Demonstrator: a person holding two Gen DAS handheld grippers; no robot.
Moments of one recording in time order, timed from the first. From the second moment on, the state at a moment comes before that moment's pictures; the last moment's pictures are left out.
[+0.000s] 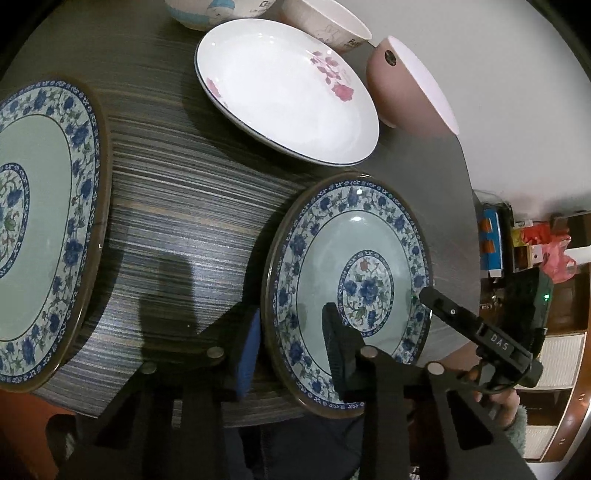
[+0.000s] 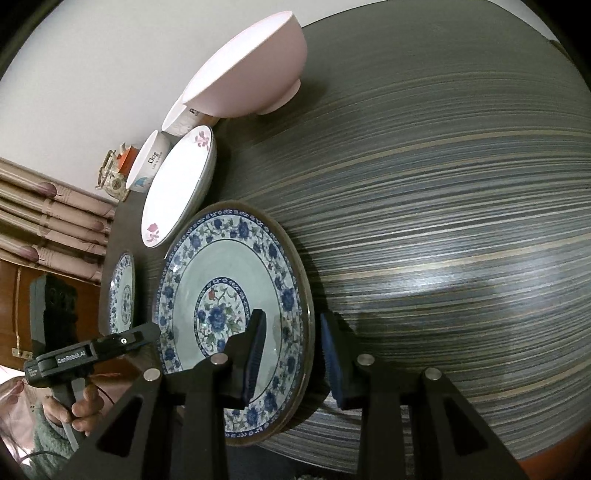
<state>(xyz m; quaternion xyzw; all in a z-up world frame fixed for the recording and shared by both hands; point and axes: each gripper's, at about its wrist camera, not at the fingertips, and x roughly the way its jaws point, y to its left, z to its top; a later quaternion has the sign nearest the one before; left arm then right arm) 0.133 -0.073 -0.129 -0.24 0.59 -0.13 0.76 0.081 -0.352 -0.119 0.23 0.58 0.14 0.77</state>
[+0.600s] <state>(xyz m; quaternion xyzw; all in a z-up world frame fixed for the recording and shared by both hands) 0.130 -0.071 -0.127 -0.21 0.58 -0.12 0.78 0.077 -0.348 -0.115 0.22 0.57 0.12 0.78</state>
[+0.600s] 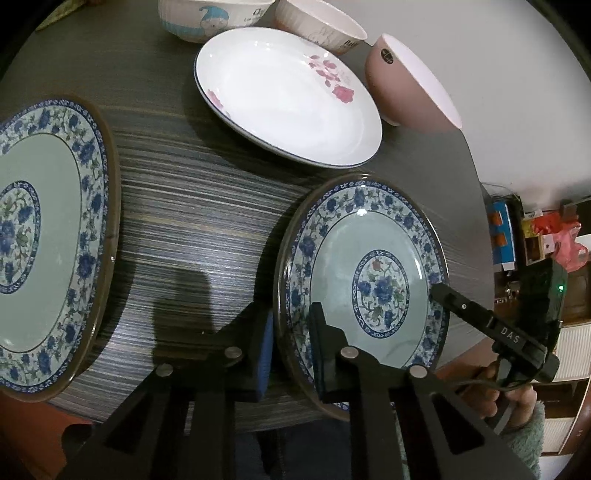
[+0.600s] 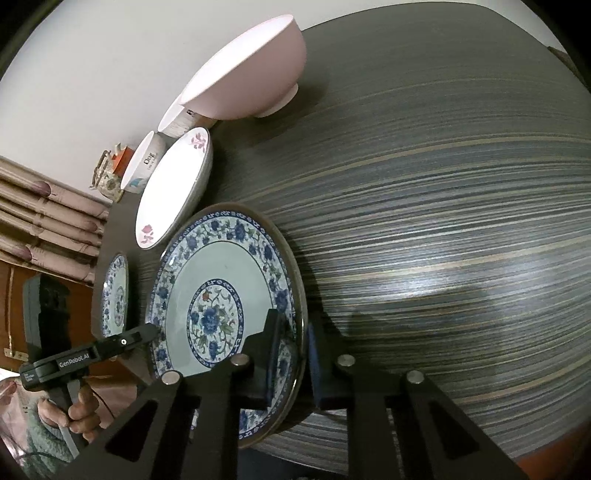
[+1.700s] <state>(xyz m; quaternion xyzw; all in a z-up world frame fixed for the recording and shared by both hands) 0.098 0.013 -0.080 -0.22 0.52 -0.07 0.82 0.079 -0.253 -0.071 0.19 0.55 0.18 0.80</state>
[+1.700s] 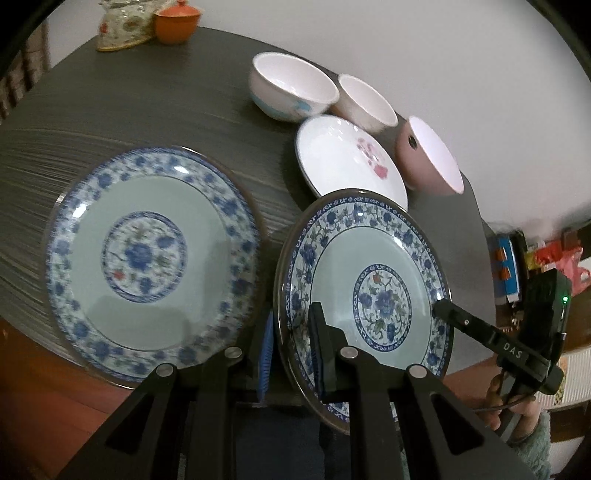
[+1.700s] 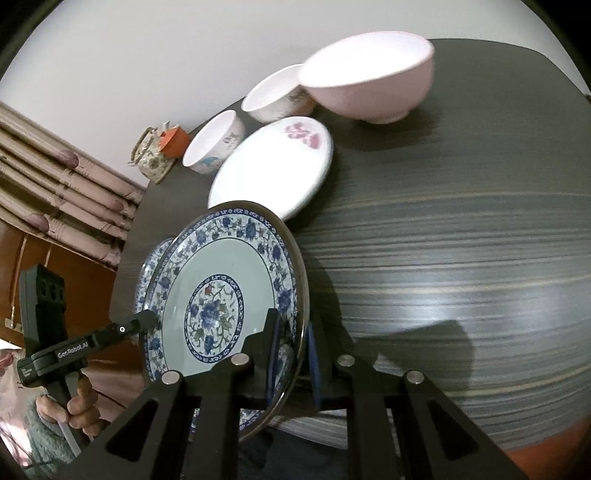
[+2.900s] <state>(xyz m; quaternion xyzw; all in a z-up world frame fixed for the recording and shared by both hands) 0.075 0.167 -0.100 -0.28 0.49 0.07 0.82 0.123 -0.078 -0.096 0.14 0.57 0.23 0.77</state>
